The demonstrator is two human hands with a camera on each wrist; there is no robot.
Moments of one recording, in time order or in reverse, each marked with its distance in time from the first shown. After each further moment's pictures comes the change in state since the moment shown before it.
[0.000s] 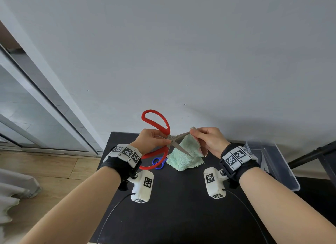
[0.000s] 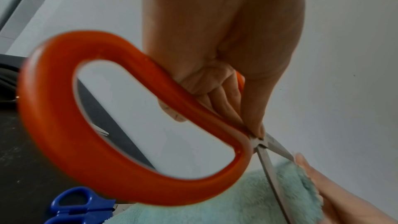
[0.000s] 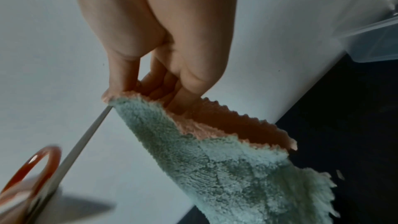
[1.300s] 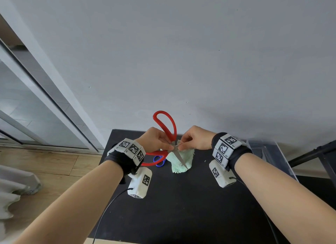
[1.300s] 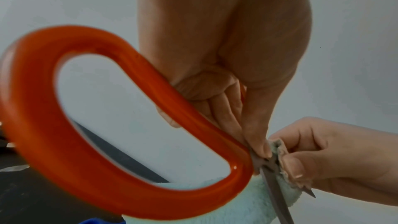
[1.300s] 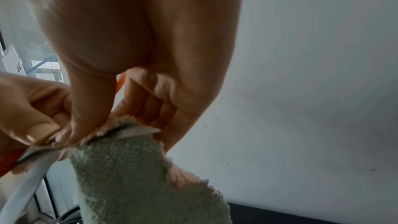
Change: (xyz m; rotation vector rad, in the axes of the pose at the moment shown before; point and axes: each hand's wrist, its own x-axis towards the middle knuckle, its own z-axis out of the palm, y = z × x) left_hand -0.002 0.007 0.002 0.305 -0.129 0.082; right_hand 0.004 -0.027 0.028 -0.895 -0.474 -0.047
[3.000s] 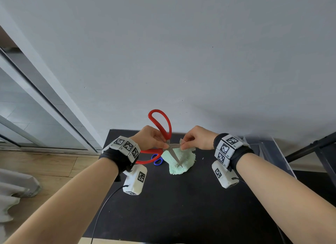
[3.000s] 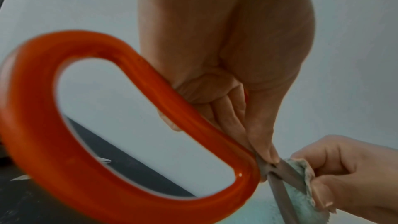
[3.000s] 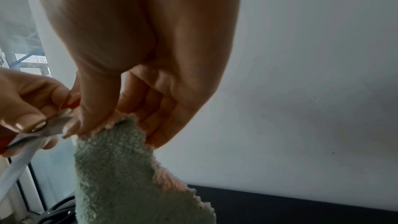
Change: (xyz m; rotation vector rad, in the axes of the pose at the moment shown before) left_hand 0.002 -0.005 -0.005 0.052 -0.019 -0.021; right_hand -0.011 0.017 0.001 0.030 0.043 0.005
